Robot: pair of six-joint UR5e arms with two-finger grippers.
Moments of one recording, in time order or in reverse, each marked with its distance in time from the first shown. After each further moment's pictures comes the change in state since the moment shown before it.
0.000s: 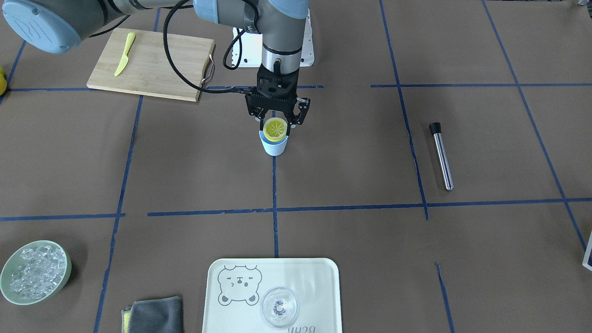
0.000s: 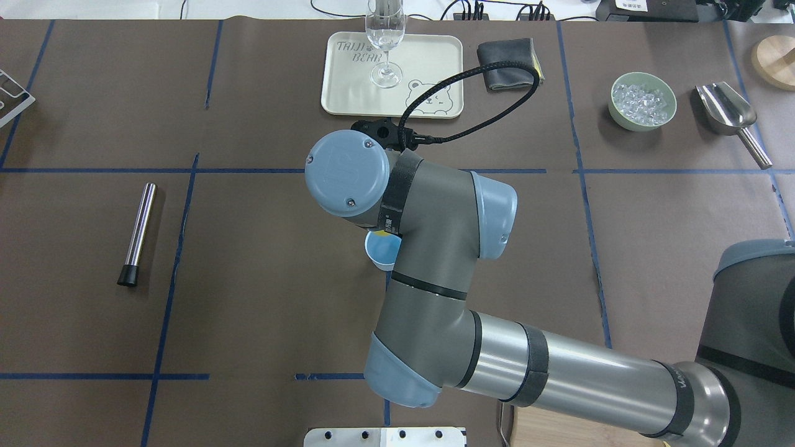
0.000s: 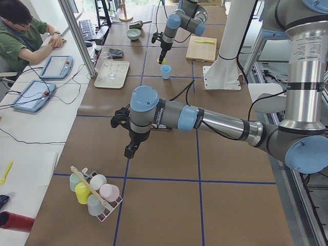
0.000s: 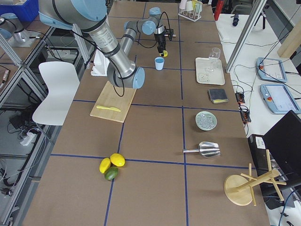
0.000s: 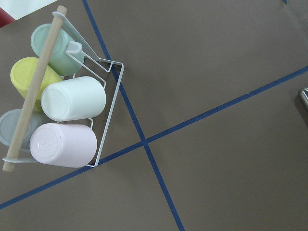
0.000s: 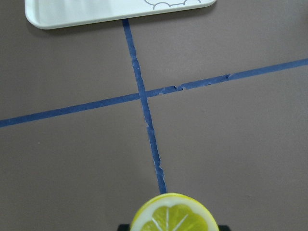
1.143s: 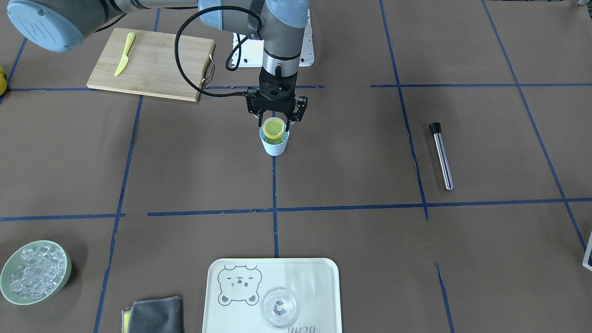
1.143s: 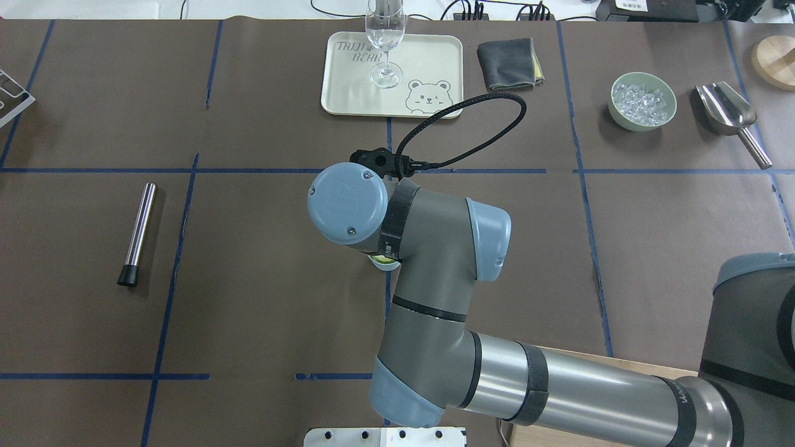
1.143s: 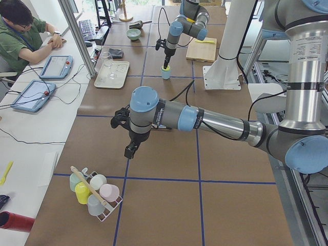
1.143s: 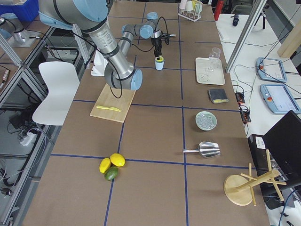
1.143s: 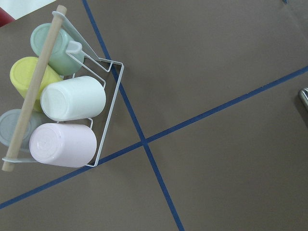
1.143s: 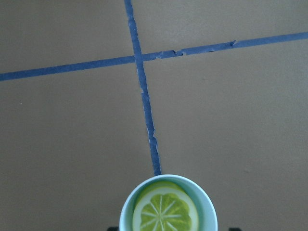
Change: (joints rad) left arm 0.000 0.000 0.003 0.000 -0.002 0.000; right arm -0.036 -0.024 0.013 0.006 0.011 -0.027
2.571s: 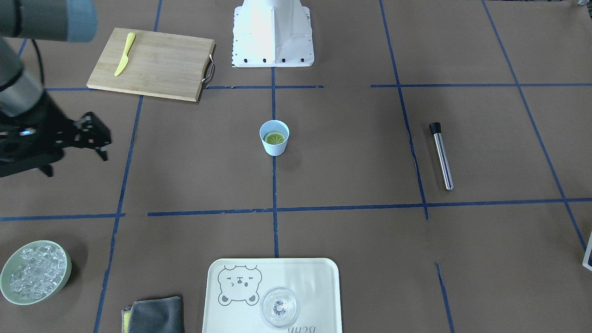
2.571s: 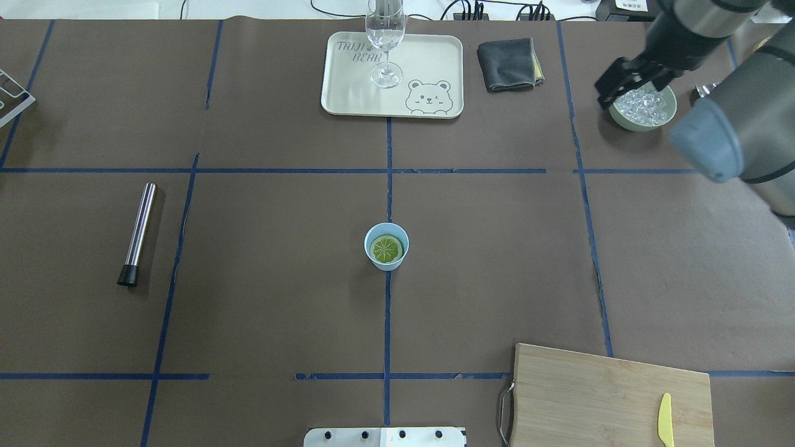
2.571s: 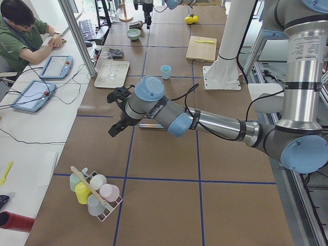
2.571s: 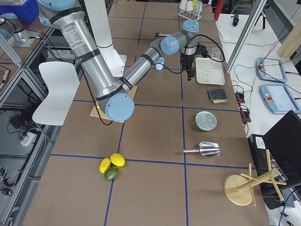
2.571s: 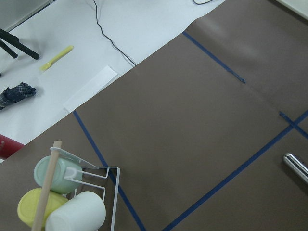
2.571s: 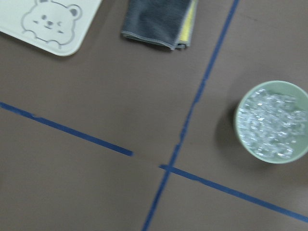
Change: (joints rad) left arm 0.045 -0.044 0.036 -0.531 -0.064 -0.251; right arm 0.758 -0.452 0.220 -0.011 0.590 -1.208
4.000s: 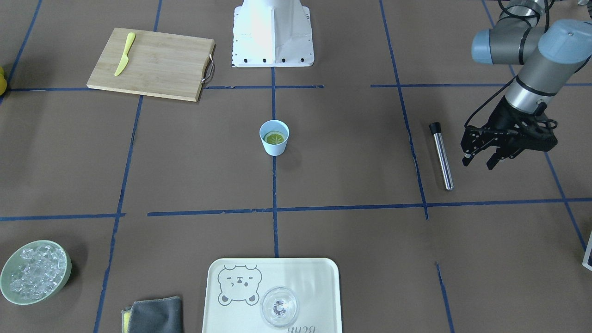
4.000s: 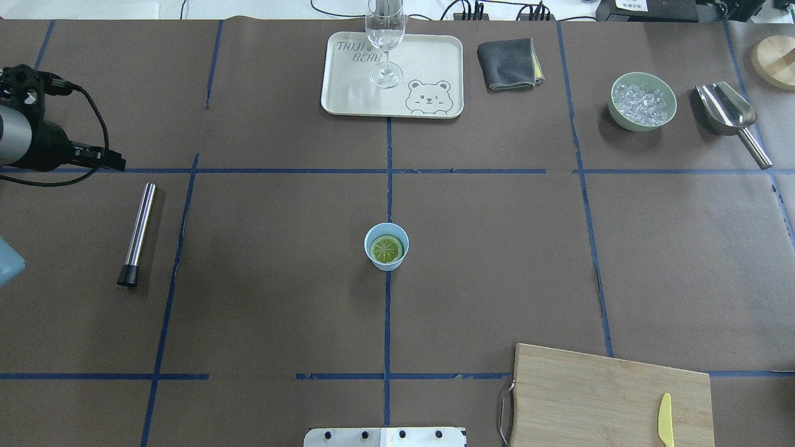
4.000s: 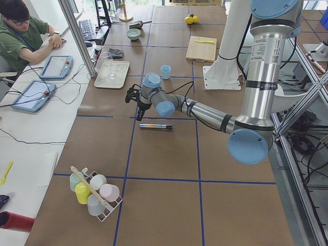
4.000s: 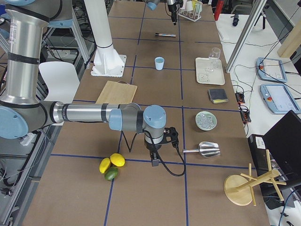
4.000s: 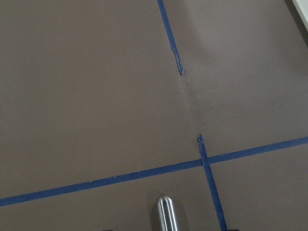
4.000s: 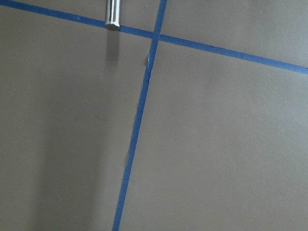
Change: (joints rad) left arm 0.612 -0.103 0.087 -0.016 0.404 -0.817; right arm 0.431 -0.638 -0.058 0.209 0.072 -0.452
